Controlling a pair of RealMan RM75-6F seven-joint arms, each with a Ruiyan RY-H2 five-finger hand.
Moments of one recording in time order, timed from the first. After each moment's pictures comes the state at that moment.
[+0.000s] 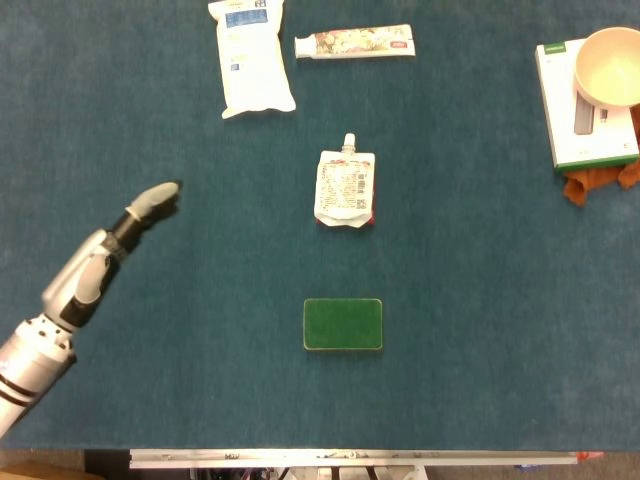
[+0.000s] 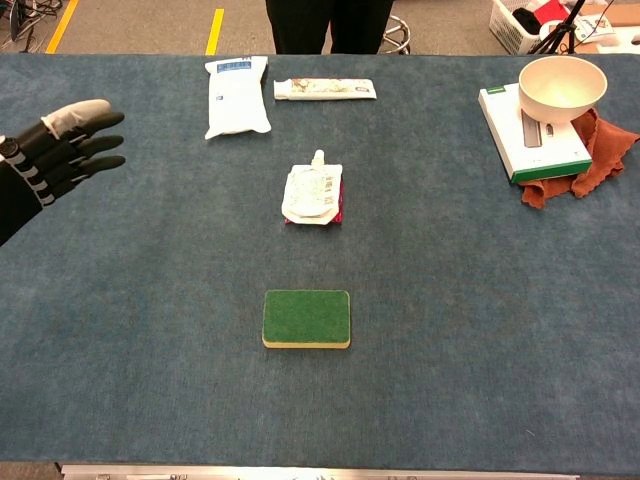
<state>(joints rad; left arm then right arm) -0.39 -1.26 0.14 -1.50 1.83 1.41 -1.36 0.09 -1.23 0.10 -1.45 -1.53 1.56 -0.14</state>
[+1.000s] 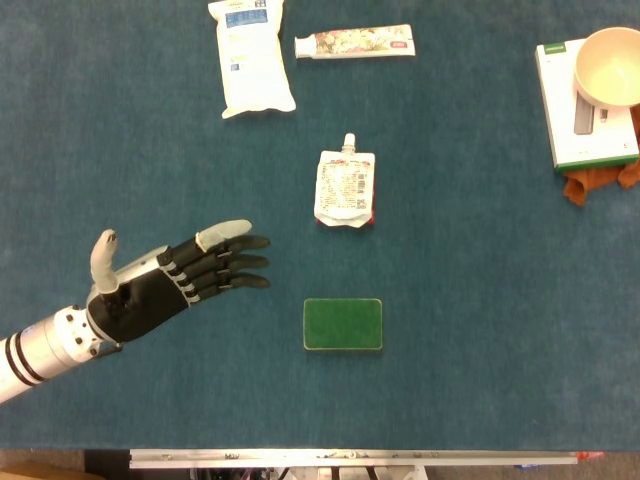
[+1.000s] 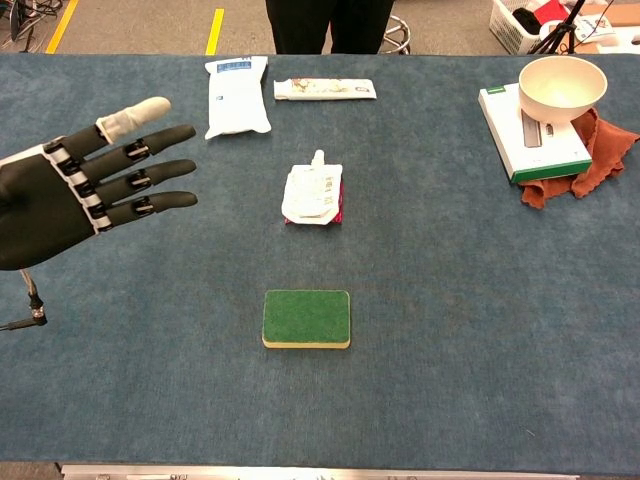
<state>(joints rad) -0.63 -1.37 0.31 -1.23 2.04 1.71 -2.19 0.09 -1.23 0.09 -1.46 -1.53 1.54 -0.14</state>
